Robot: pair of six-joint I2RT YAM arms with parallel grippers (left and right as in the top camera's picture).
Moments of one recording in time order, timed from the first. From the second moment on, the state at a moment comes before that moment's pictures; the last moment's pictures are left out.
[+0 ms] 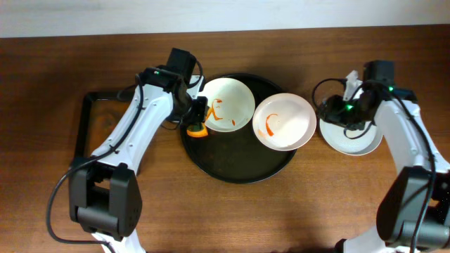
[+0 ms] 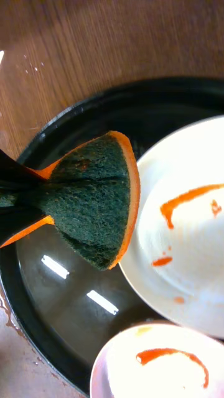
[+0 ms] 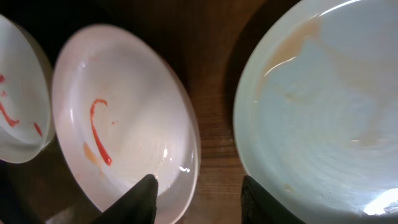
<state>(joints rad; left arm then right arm) -0.32 1.92 1.62 -1.05 0.19 -0.17 -0.17 1.74 1.29 -0.82 -0.32 0.12</state>
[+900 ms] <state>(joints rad) -0.59 1.93 1.62 -0.78 0.32 -0.23 -0.09 1.91 1.26 -0.95 -0.34 0.14</state>
